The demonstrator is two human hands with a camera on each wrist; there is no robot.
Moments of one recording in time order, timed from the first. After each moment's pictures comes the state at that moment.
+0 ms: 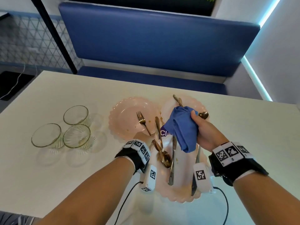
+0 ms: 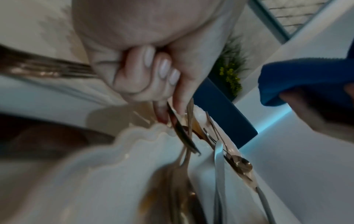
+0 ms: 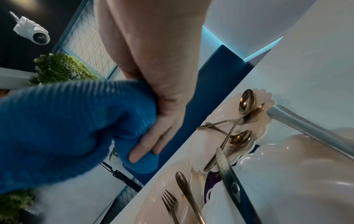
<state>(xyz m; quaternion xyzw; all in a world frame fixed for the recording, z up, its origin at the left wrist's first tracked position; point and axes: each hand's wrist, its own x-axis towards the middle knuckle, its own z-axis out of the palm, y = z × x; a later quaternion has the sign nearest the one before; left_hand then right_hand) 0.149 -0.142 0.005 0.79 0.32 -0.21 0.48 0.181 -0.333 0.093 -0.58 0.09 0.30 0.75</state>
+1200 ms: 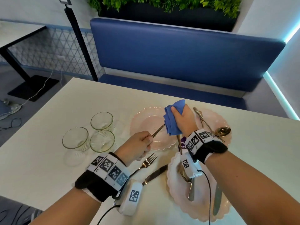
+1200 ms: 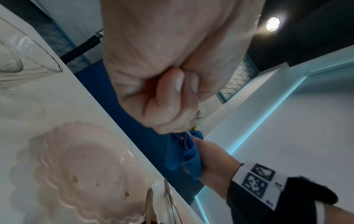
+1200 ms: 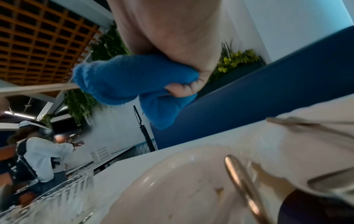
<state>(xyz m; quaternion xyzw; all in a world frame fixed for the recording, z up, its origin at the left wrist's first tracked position) 0.085 -0.059 0.106 0.72 0.18 -0.18 0.64 0.216 -0.201 0.093 -0.86 -0.08 0.05 0.49</state>
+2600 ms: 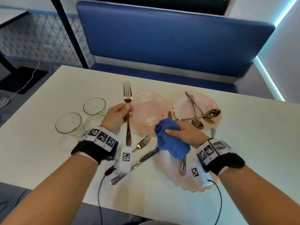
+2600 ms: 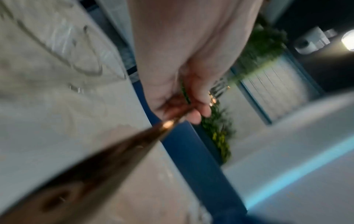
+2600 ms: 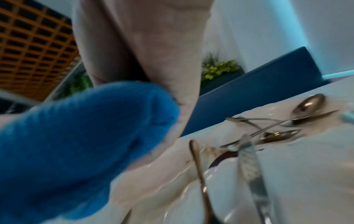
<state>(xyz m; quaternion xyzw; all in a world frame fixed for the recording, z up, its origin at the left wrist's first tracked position) 0.098 -0.028 0.086 0.65 0.25 0.03 0.71 0.144 -0.268 0.078 -0.79 -0.21 0.33 0.47</state>
